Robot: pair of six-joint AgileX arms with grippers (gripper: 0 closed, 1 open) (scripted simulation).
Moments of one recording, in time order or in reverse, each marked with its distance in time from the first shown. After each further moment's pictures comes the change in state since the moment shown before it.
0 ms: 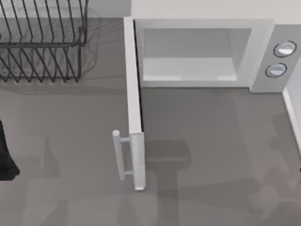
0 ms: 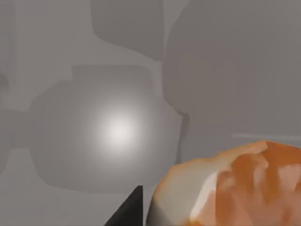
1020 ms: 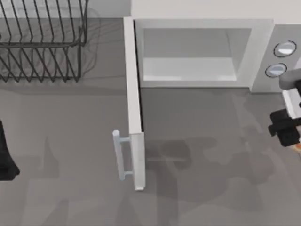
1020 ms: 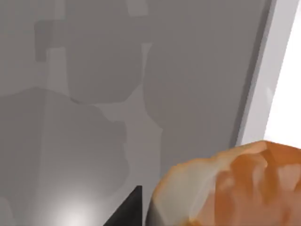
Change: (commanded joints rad) left arm 0.000 0.000 0.000 0.000 0.000 0.000; right arm 0.112 0.208 0.220 0.235 0.138 0.072
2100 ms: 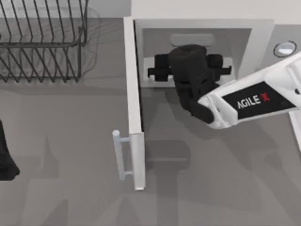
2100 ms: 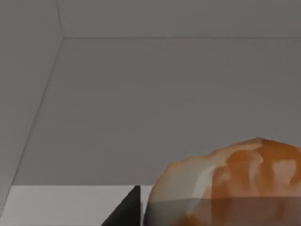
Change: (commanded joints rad) left arm 0.000 0.000 0.000 0.000 0.000 0.000; right arm 0.353 0.773 0.315 1.346 0.452 0.246
